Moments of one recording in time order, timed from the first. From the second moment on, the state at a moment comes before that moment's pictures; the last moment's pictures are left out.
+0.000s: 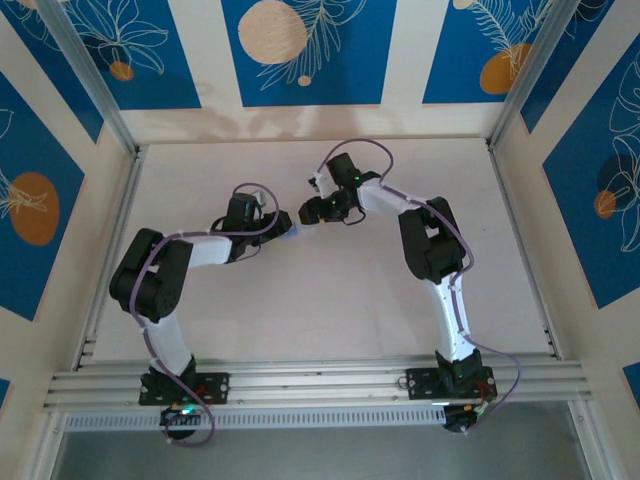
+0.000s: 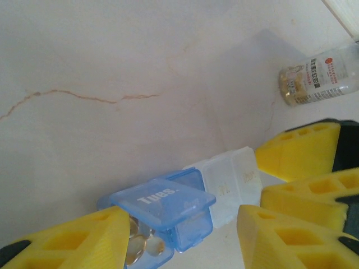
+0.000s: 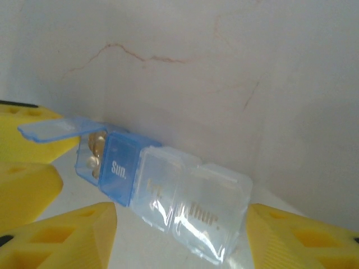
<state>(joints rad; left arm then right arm) -0.38 1.82 0.89 0.28 0.28 -0.73 0.48 2.24 1.72 -0.56 -0.52 0.19</state>
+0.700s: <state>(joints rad) -0.37 1.58 0.91 0.07 0.15 -0.57 0.47 2.15 1.65 -0.53 -0.43 0.20</state>
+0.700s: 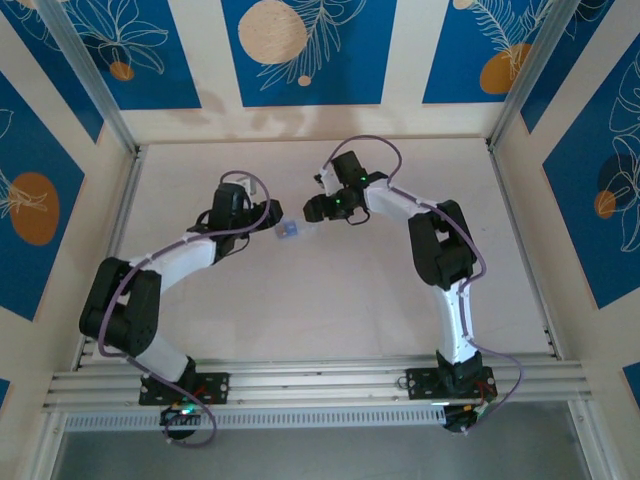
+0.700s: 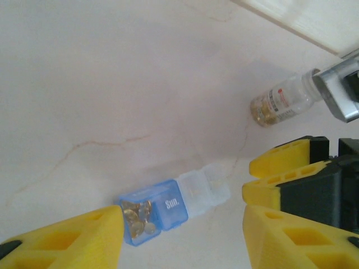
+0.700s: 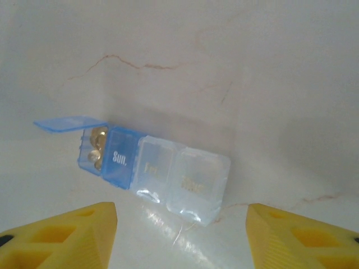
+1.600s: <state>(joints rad) -0.33 1.84 1.06 -0.02 0.14 -0.55 0.48 2.28 1.75 -0.57 -0.39 0.17</state>
